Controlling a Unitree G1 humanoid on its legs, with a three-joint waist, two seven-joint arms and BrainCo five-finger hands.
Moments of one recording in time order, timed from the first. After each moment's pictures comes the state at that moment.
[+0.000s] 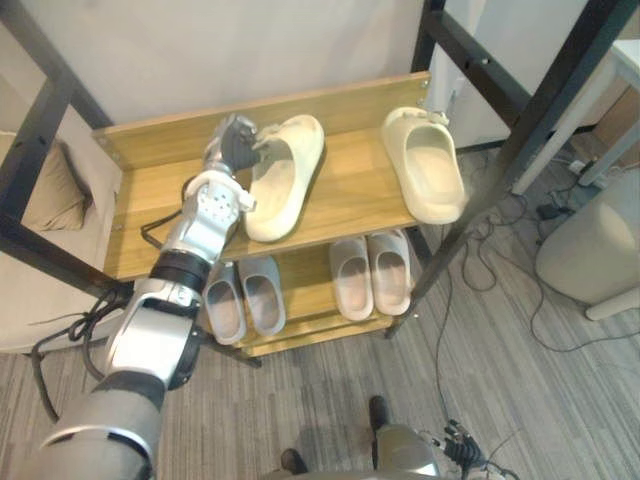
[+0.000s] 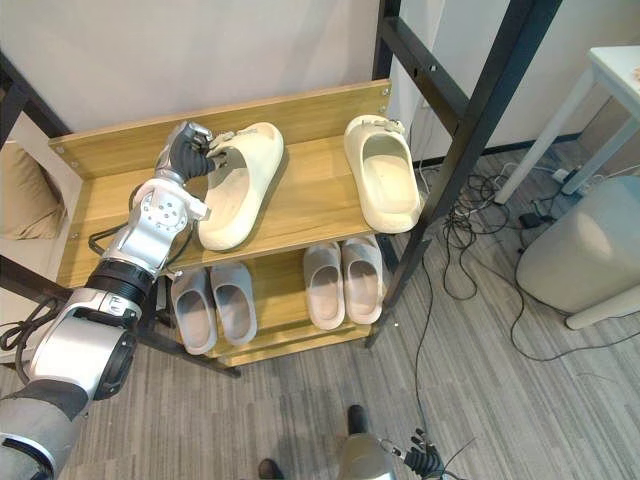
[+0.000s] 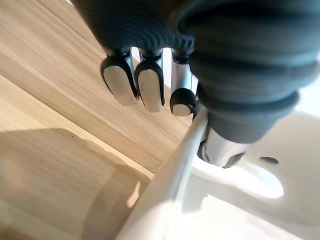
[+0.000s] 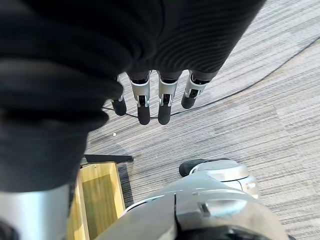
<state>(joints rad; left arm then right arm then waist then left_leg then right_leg) -0.99 0.42 -0.19 0.82 0.35 -0.07 0.20 0.22 -0.12 -0.14 0.87 0.02 -0.14 -0.02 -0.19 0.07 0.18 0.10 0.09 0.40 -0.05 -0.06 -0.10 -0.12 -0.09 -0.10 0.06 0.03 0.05</state>
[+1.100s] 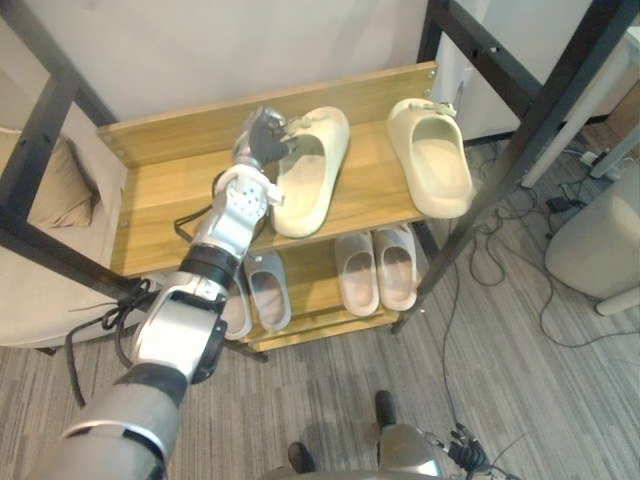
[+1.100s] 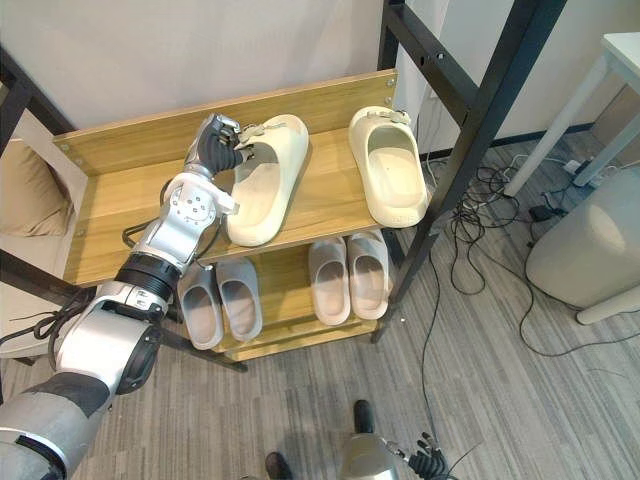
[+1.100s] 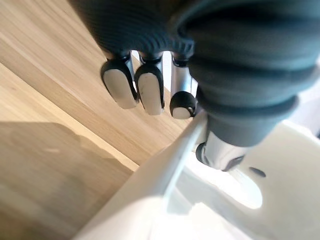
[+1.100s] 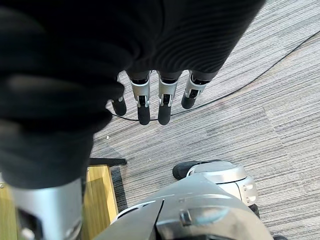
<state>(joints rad) -1.04 0.28 -0.20 0.83 0.34 -0.06 0.23 0.24 -0.13 -0.14 0.84 0.02 -0.14 -0.05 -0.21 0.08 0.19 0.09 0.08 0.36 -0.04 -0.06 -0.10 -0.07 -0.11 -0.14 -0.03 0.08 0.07</state>
